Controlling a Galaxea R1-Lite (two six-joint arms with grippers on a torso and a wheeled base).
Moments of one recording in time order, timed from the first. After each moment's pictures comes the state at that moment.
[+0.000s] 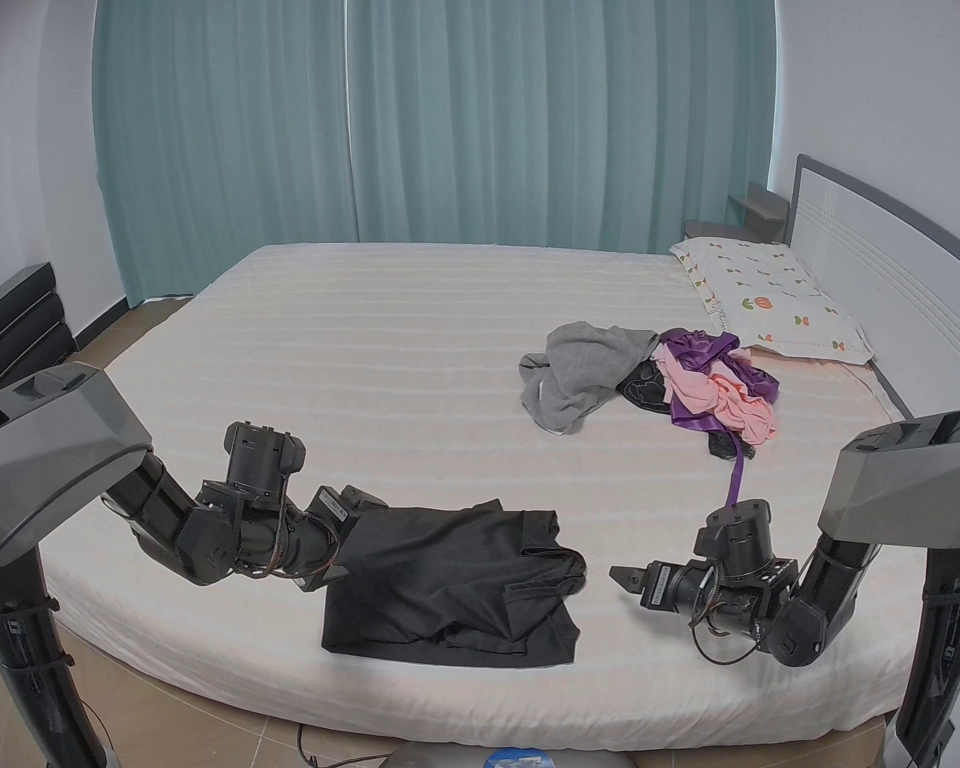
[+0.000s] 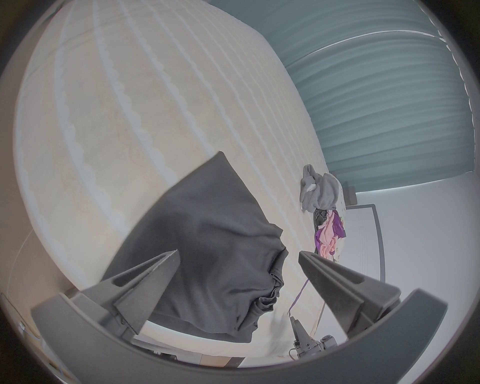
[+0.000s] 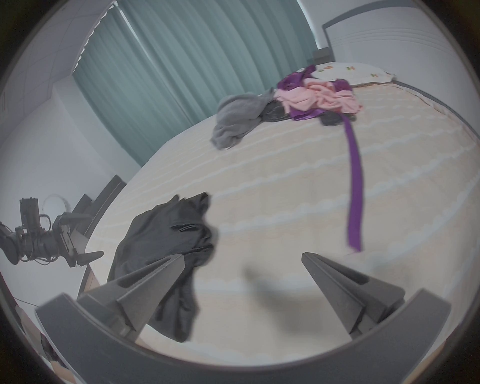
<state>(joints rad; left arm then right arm) -0.28 2.09 -0.82 -0.52 -0.21 -1.15 0.45 2.23 -0.48 -1.10 -0.09 0.57</state>
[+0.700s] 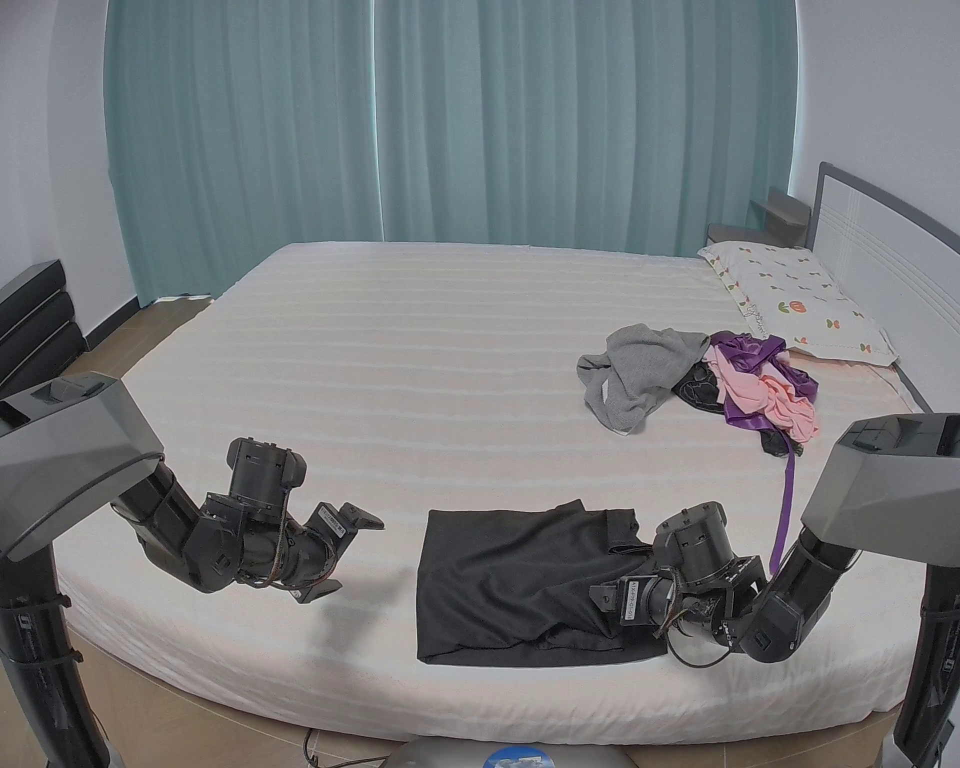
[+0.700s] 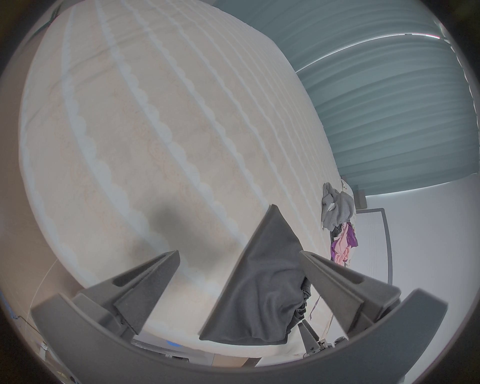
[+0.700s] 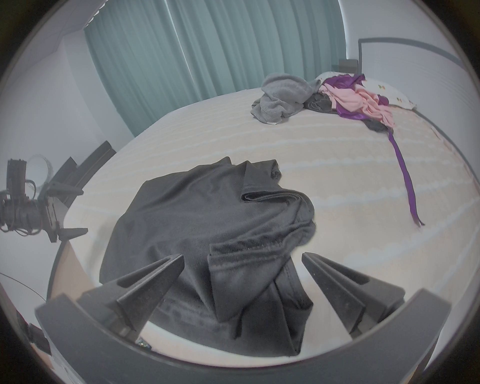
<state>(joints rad) -0.27 2.14 -0.80 -0.53 -0.21 -1.11 0.55 2.21 -0.62 -0.81 -0.23 0.49</state>
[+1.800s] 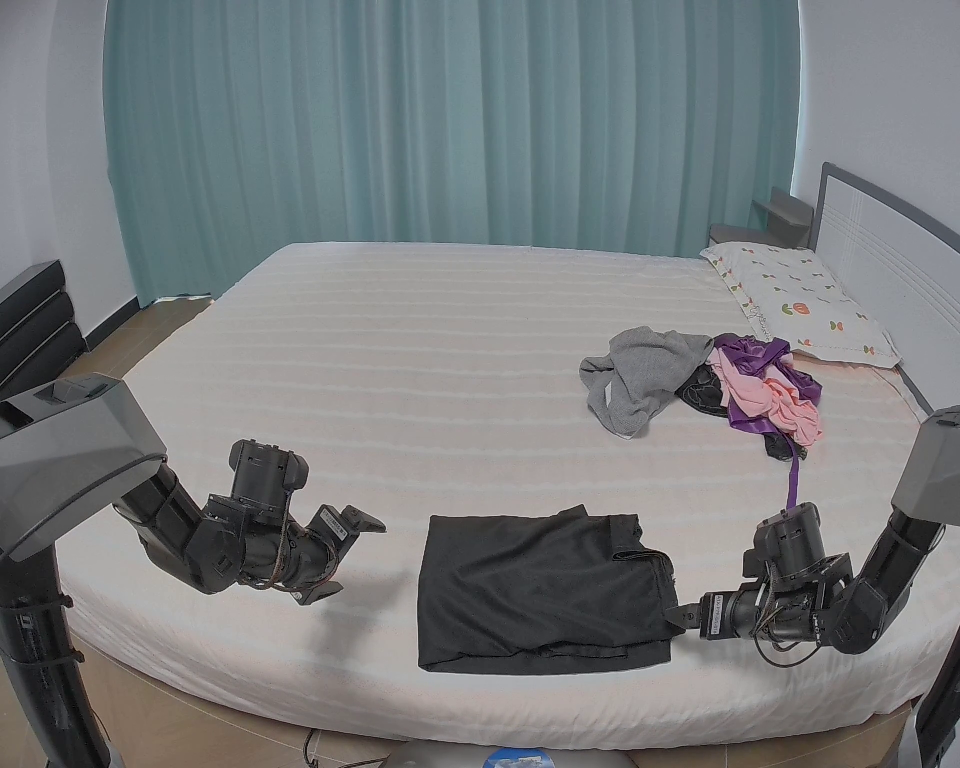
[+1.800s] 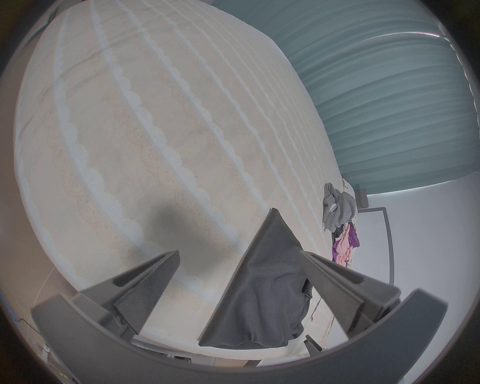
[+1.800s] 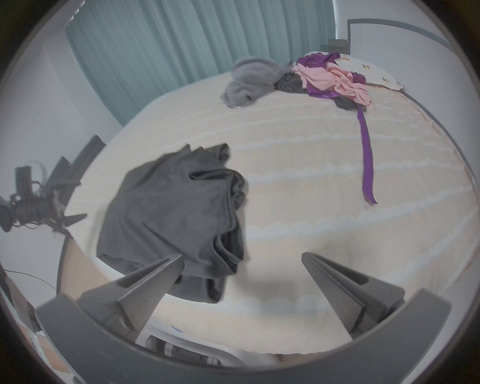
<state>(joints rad) -0.28 2.14 -0.80 -0.53 -0.21 -1.10 0.35 2.03 -0.37 -0.77 -0.06 0.39</state>
